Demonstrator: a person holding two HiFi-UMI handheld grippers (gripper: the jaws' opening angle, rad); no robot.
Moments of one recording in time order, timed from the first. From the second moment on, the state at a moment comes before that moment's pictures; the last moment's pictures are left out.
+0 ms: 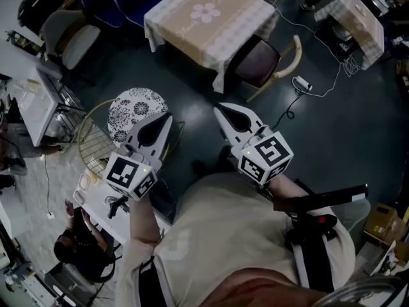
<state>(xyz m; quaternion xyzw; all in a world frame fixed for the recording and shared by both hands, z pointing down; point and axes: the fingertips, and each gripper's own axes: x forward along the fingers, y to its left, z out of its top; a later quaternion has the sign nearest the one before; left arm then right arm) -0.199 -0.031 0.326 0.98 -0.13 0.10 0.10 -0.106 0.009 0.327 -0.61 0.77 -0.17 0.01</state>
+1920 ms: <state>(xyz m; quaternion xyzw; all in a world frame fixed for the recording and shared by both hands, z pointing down) -0.009 0.014 0.320 0.99 0.03 0.13 0.07 0.092 0.083 0.315 -0.77 0.63 -0.14 0.06</state>
